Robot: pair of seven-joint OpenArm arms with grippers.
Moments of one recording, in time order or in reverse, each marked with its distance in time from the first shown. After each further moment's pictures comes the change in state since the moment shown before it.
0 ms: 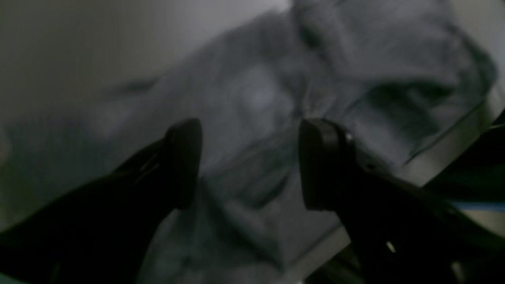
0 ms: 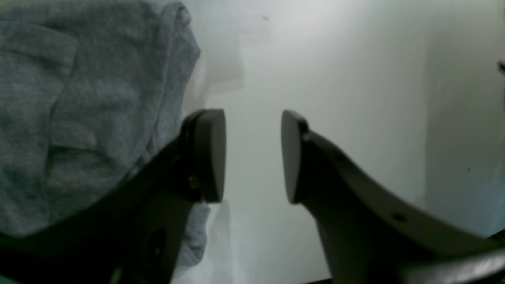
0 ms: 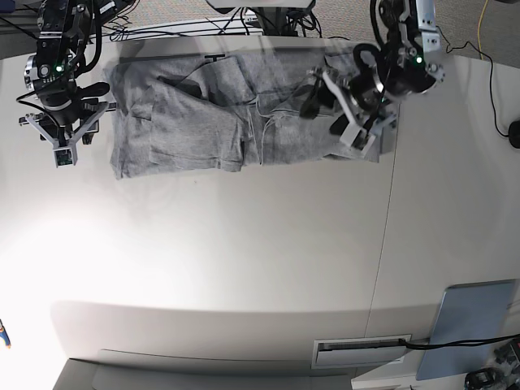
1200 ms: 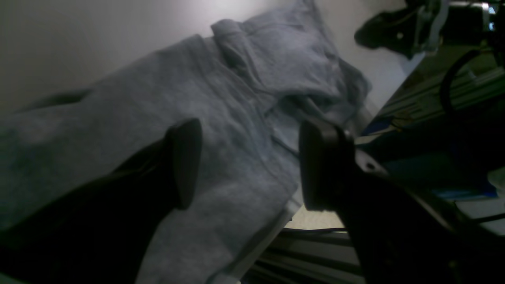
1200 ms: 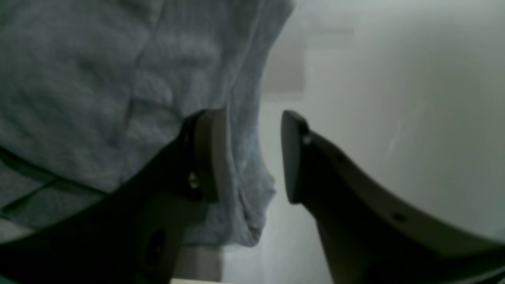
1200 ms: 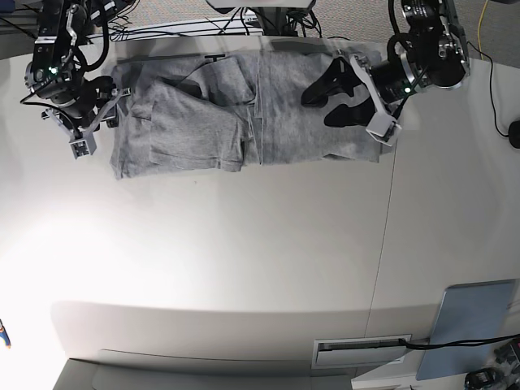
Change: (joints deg) left arm 0.9 -1.7 -10.4 -1.4 -32.6 -11.5 9.8; right arm 1.3 0.0 0.0 -6.6 14.0 8.7 -4.8
